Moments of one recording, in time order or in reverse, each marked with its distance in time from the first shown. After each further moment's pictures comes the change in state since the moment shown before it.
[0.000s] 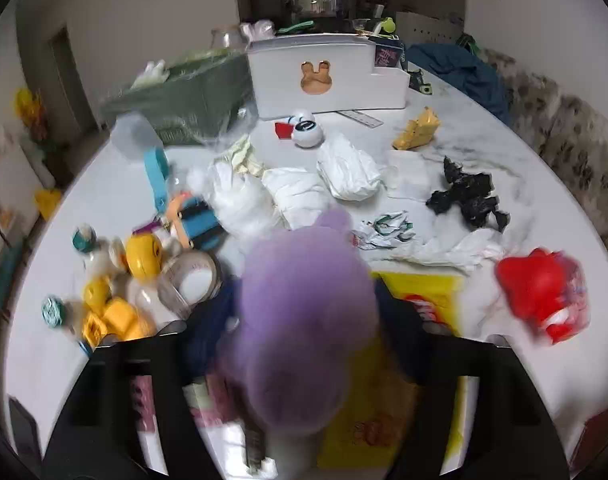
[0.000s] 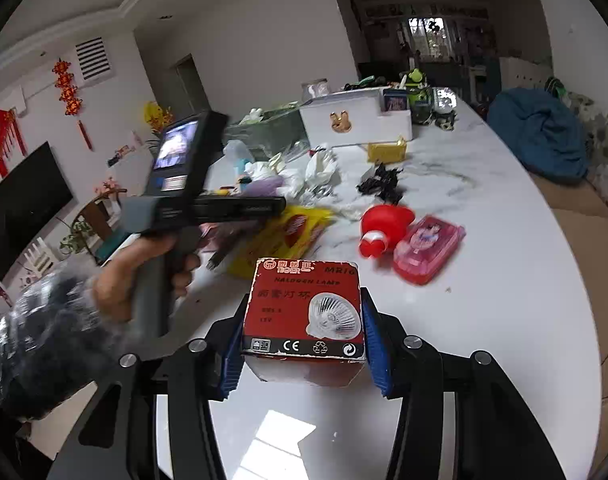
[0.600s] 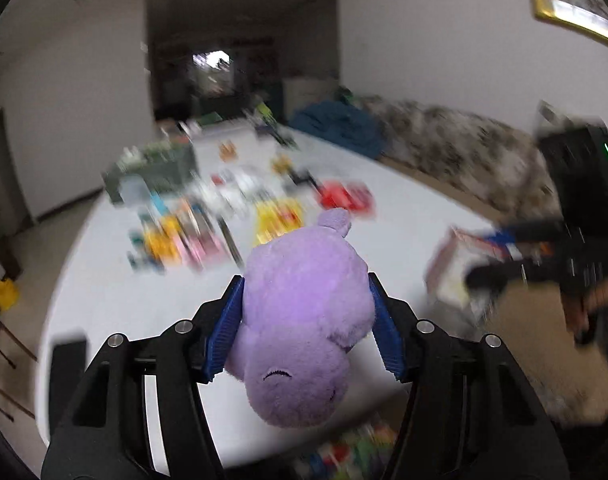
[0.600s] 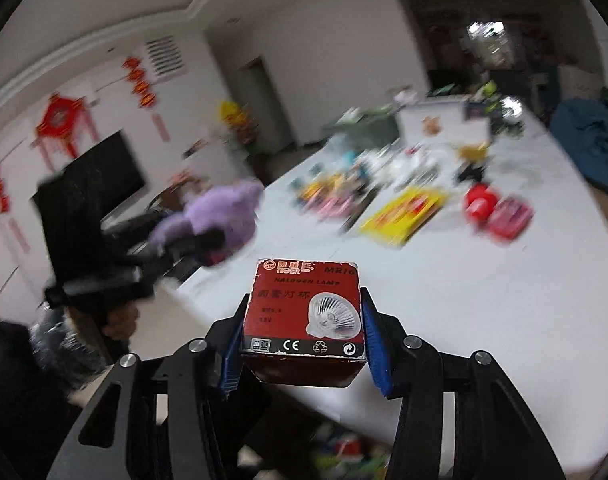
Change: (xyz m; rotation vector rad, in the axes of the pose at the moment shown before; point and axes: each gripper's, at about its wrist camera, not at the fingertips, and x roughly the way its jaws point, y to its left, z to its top) left arm -0.264 0.025 -0.201 0.242 -0.243 -0.335; right arm -0.085 0.085 -0.074 -0.074 0.042 0.297
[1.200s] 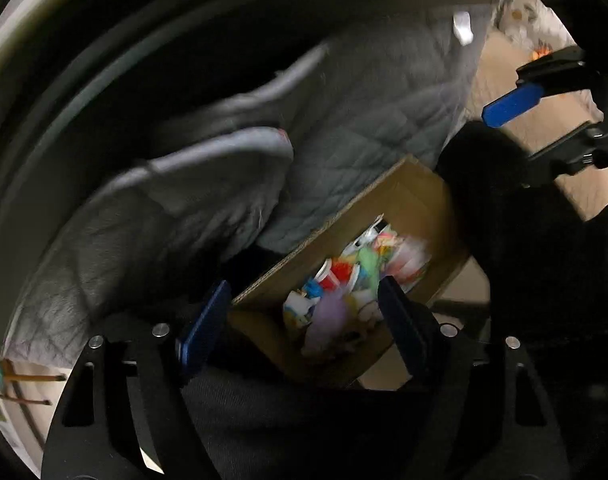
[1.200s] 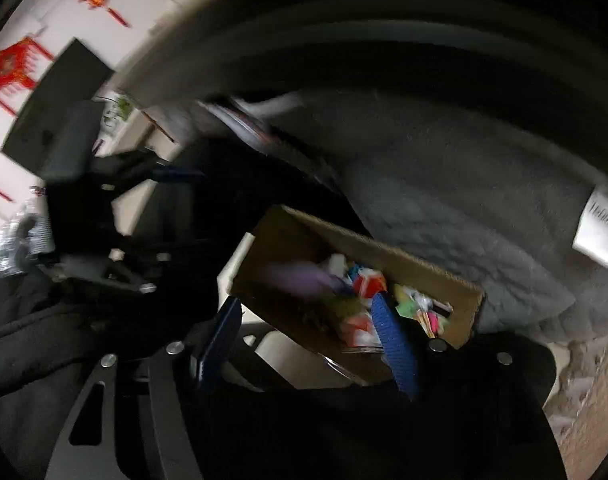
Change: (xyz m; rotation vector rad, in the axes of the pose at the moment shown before) left arm 0.099 -0.005 -0.191 0.141 0.540 -0.086; right arm 0.104 -0.015 -0.141 0.059 0.421 -0.013
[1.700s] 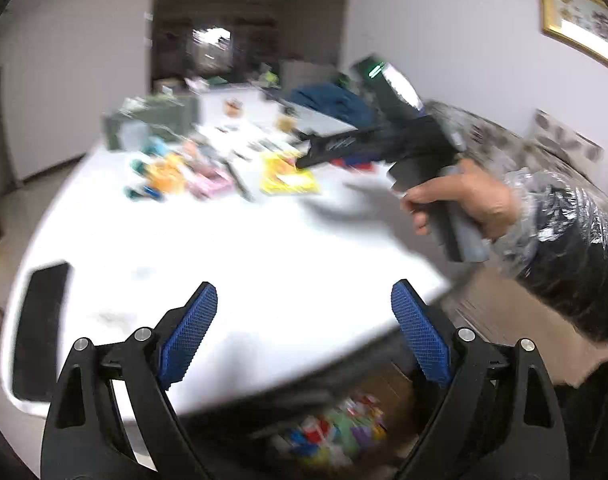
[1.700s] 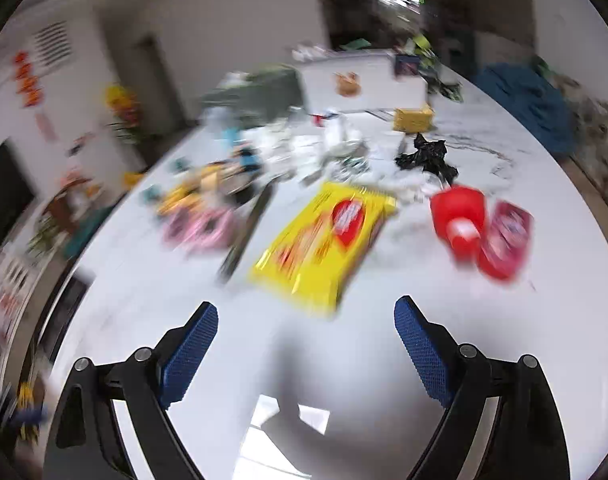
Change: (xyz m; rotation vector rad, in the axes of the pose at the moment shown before) left arm -0.159 0.077 0.080 -0.253 -0.548 0.049; right arm -0.033 -0.060 0.279 0.268 -0.330 -0.443
